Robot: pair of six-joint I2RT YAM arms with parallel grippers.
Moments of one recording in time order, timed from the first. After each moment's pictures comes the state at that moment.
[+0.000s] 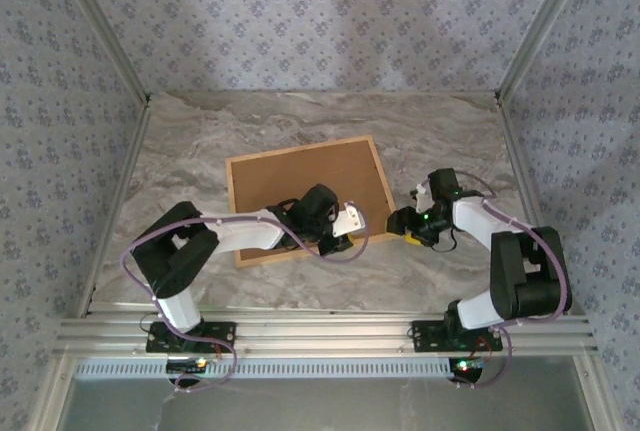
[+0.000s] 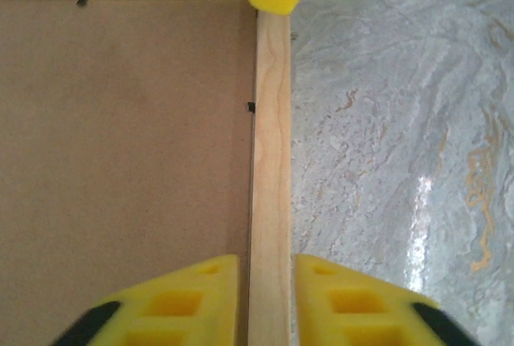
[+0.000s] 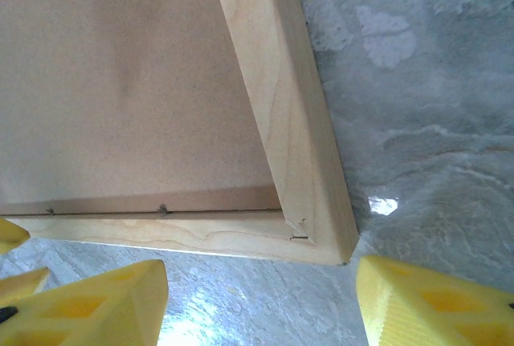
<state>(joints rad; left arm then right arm) -0.94 1.74 0.93 -0.02 0.28 0.33 0.12 1.44 0.71 -0.58 -0.50 0.31</state>
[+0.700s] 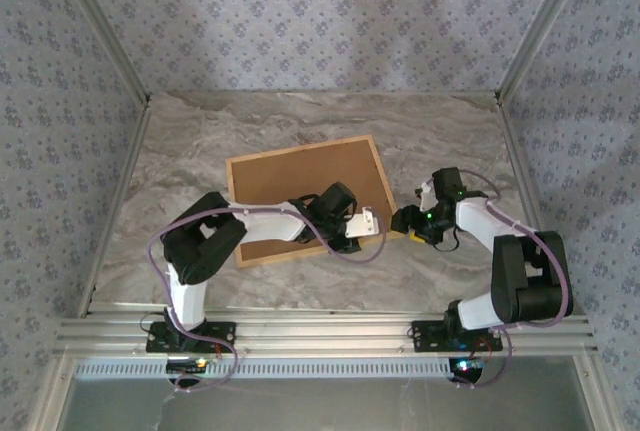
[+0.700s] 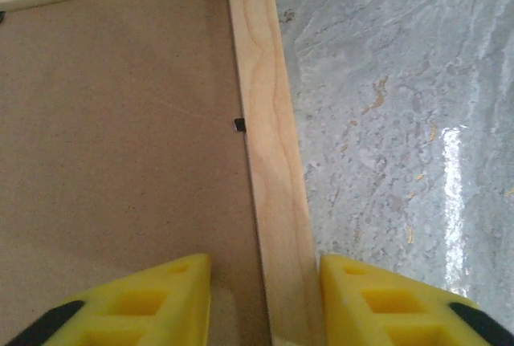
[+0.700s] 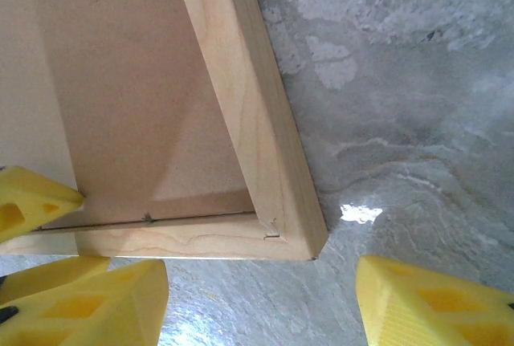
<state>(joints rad) -0.96 1.92 1.11 -0.12 0.25 0.51 0.10 1.42 0.71 -0.58 -0.47 0.31</state>
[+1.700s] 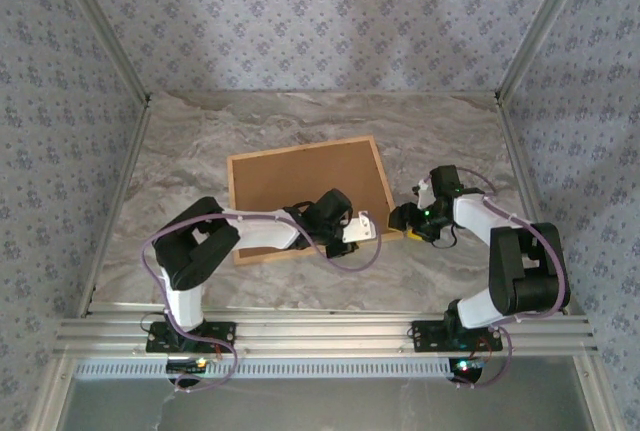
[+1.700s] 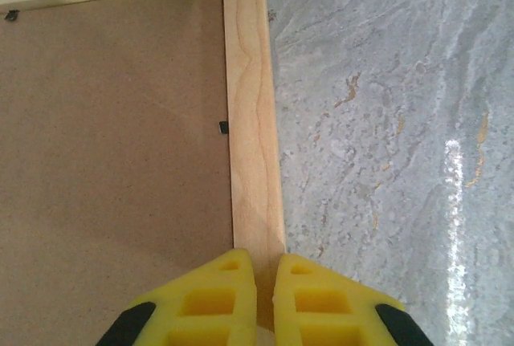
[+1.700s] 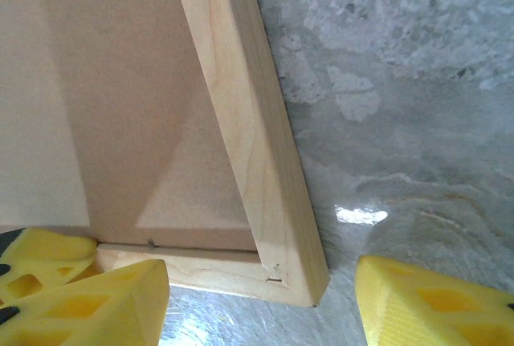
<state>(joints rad) -0.98 1.85 1.01 -0.04 0.23 0.45 0.10 1.47 0.73 -0.55 -0.49 0.31</state>
